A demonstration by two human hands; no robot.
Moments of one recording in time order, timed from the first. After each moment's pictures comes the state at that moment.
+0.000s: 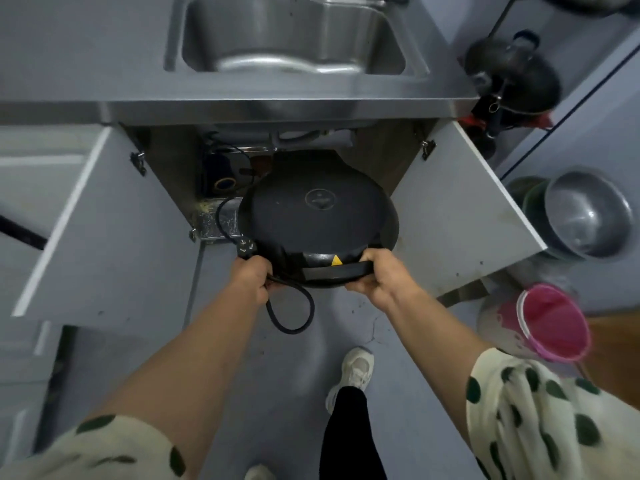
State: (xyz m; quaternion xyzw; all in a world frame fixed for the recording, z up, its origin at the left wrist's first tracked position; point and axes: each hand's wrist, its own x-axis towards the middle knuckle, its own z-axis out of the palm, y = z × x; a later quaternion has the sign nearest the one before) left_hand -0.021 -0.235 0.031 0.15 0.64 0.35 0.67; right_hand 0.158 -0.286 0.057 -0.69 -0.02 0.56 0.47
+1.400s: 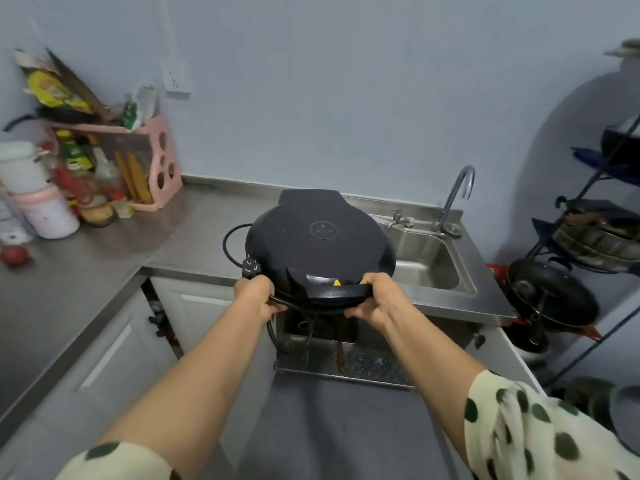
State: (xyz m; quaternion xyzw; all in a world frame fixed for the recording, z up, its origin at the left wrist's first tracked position) left_hand -0.207 -0.173 0.357 0.17 0.62 0.52 0.56; right_hand -0.017 -0.180 0.369 -0.60 -0.18 0.61 0.49
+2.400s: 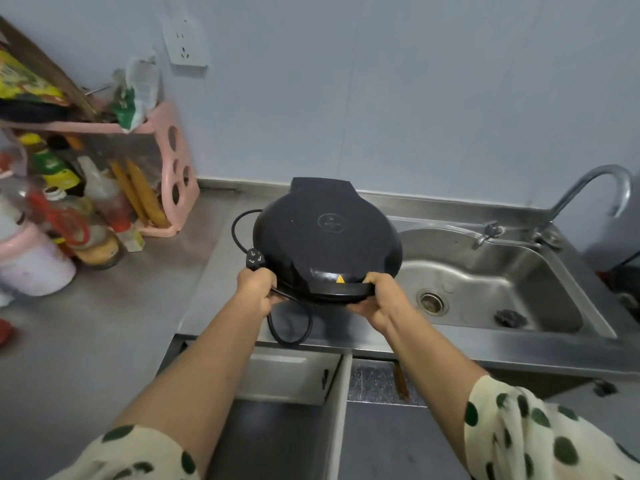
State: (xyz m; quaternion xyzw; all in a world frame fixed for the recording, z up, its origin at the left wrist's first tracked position) left_hand -0.427 0.124 0.302 0.17 0.62 0.48 0.59; right_hand -0.233 0.091 0.313 -0.59 -0.12 0.61 0.51
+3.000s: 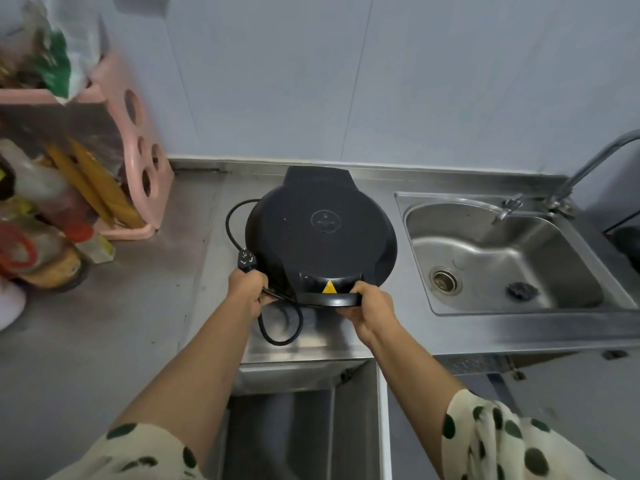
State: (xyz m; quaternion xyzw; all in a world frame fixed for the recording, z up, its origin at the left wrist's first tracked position) left_hand -0.504 0.223 0.223 0.18 0.64 0.41 0.63; right_hand -0.323 0.150 0.247 -0.63 -0.05 0.56 0.54
